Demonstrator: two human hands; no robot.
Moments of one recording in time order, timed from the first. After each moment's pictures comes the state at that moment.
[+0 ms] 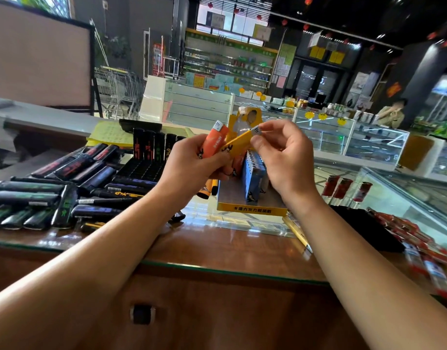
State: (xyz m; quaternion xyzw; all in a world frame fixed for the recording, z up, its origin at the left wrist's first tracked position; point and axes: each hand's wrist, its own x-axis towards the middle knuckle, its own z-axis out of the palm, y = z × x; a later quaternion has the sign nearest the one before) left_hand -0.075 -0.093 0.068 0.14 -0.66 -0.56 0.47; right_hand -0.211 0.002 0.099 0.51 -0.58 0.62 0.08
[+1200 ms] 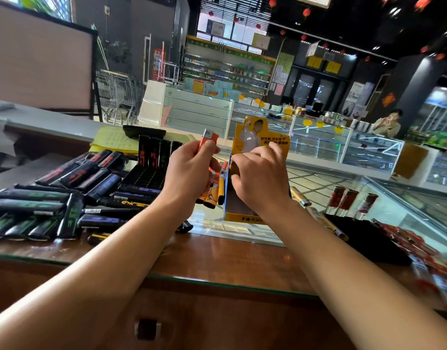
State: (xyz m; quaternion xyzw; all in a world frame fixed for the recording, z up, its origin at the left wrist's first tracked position) left_hand -0.072 -0.105 0.071 0.21 -0.58 -0.60 0.51; right_hand -0.212 -0.048 0.072 0.55 -0.72 0.11 0.42
